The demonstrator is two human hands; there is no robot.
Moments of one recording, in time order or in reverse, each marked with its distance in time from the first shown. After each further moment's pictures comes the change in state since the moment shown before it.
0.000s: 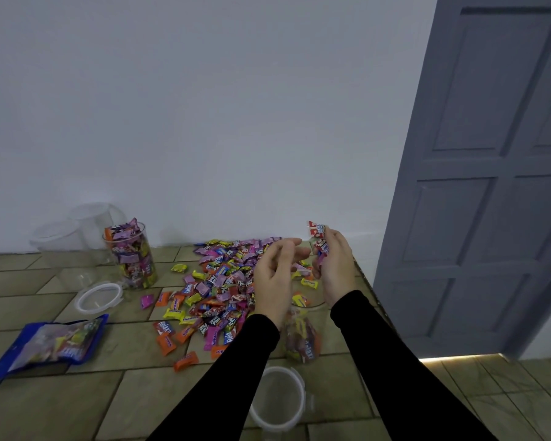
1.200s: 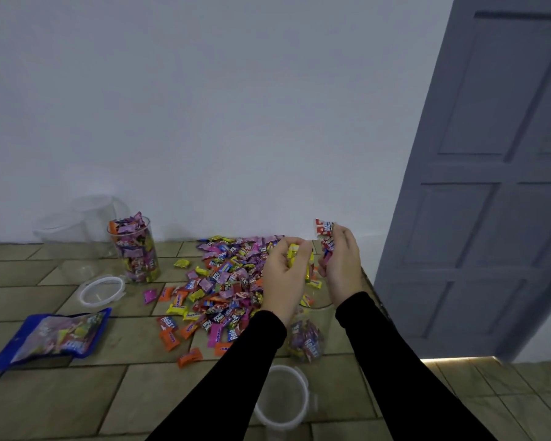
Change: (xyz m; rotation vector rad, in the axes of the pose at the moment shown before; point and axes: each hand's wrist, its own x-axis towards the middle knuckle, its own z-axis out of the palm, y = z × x) left_hand 0.002 0.013 0.000 0.045 0.007 -0.039; right_hand -0.004 -0.003 0.007 -0.092 0.003 -0.063
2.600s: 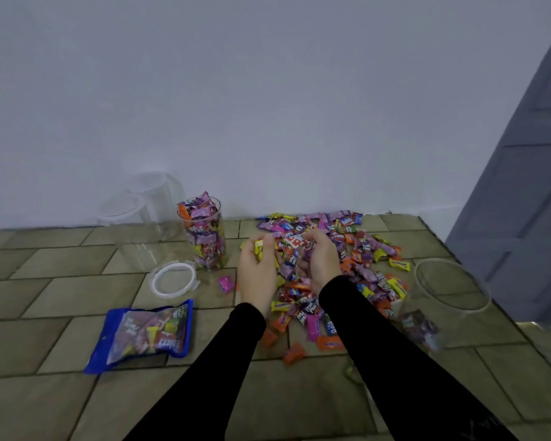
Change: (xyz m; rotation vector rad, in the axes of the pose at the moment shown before) left_hand 0.066 -0.064 -0.213 0.168 0.213 -0.182; right_hand -0.021 0.111 0.184 0.003 -0.055 0.456
